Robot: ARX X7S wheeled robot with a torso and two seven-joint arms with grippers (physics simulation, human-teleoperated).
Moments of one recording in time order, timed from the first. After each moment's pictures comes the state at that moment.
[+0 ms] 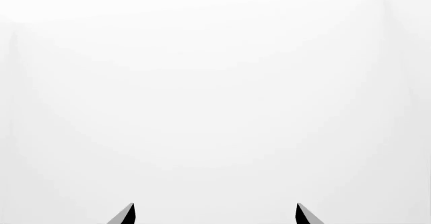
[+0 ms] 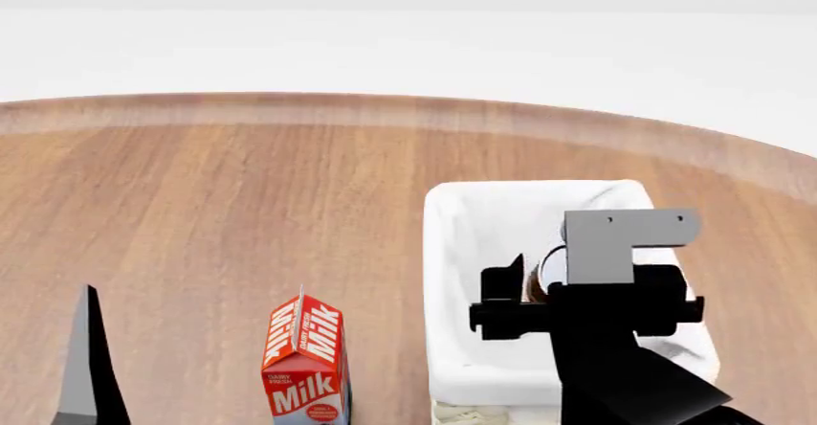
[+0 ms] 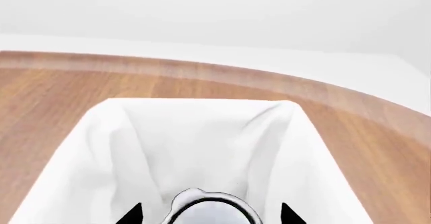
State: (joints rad) left arm -0.47 -0.92 1.03 0.81 -0.32 -0.02 -1.15; right arm 1.16 0.55 -1.65 0.53 1.51 -0.14 0.54
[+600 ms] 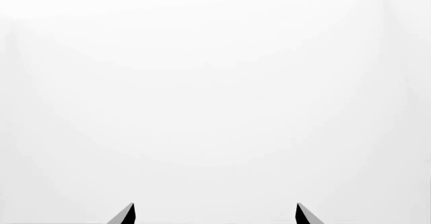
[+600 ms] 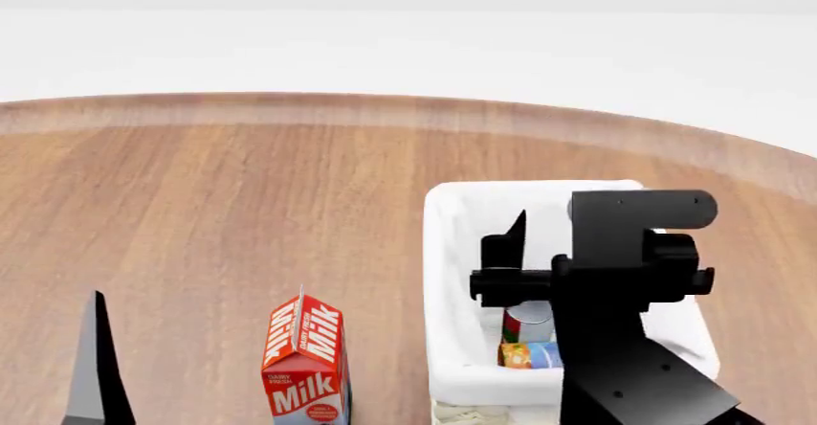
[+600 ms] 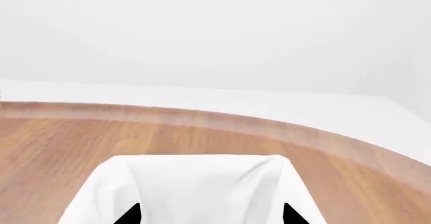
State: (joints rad) left arm -0.45 -0.91 1.03 0.78 -0.31 0.00 -1.14; right arm 1.16 0.57 -1.61 0.48 1.39 -0.27 0.59
